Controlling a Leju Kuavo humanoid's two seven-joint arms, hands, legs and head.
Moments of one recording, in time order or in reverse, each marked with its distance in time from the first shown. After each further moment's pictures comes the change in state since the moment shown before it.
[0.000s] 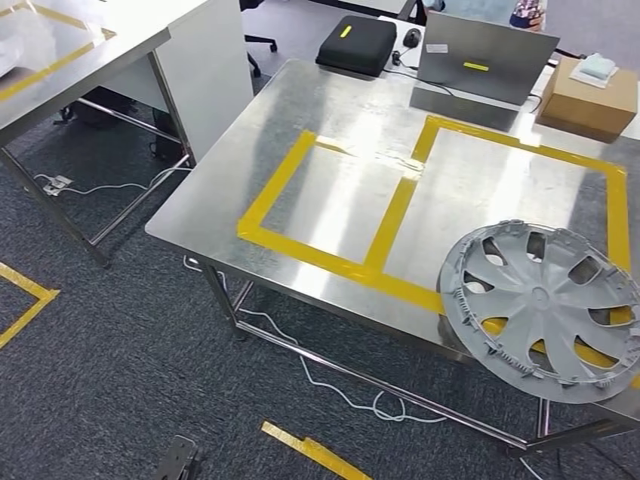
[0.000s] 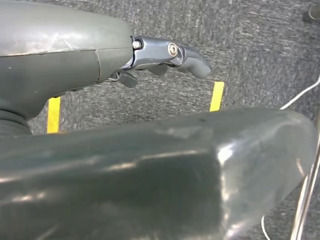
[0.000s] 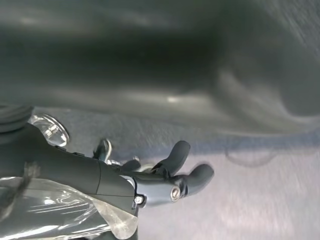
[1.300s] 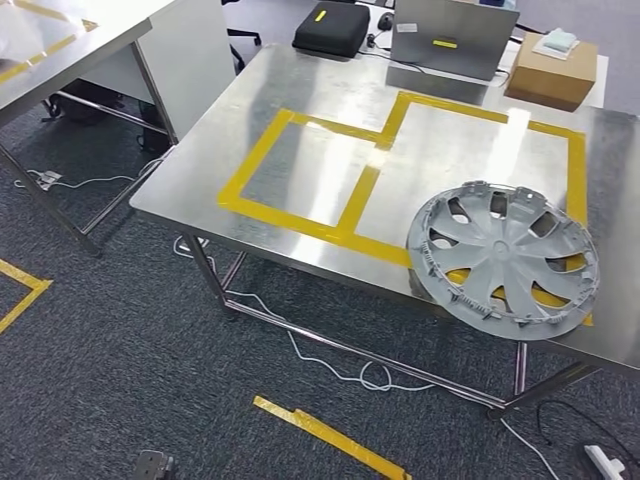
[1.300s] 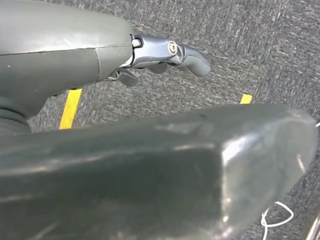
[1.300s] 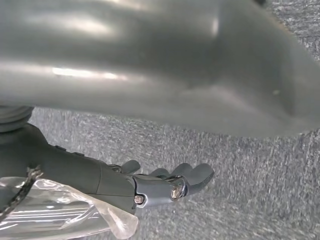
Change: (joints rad) left arm 0.044 0.021 0.072 0.001 0.129 0.024 -0.058; right arm -0.275 -0.029 -0.222 0.831 0.008 0.390 -0.638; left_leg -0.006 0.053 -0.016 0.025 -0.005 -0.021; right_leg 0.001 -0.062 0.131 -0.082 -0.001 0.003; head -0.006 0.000
